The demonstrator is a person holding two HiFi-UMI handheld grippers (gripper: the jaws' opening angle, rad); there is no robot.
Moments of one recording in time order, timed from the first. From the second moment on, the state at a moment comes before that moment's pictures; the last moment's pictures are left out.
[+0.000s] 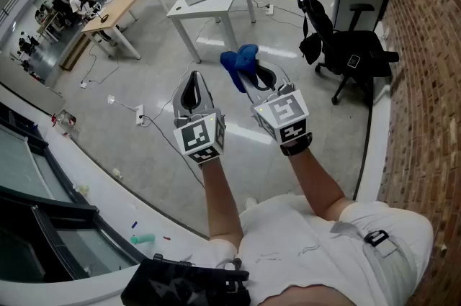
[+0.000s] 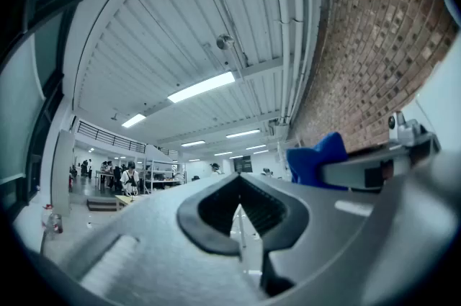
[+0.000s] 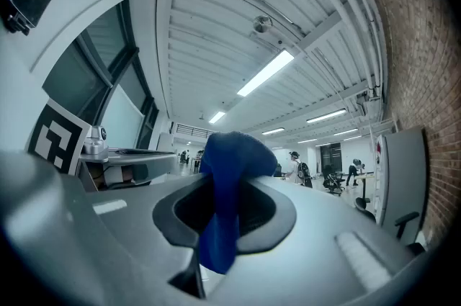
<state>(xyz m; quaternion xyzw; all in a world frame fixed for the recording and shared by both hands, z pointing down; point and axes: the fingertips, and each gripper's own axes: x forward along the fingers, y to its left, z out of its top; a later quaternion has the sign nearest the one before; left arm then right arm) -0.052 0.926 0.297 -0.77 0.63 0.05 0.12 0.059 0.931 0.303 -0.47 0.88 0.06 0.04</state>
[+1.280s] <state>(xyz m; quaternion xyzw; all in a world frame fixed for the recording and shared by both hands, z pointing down) 0.023 0.921 0.325 -0.76 0.64 0.02 0.10 0.122 0.919 0.343 -0.46 0.89 0.02 0.02</state>
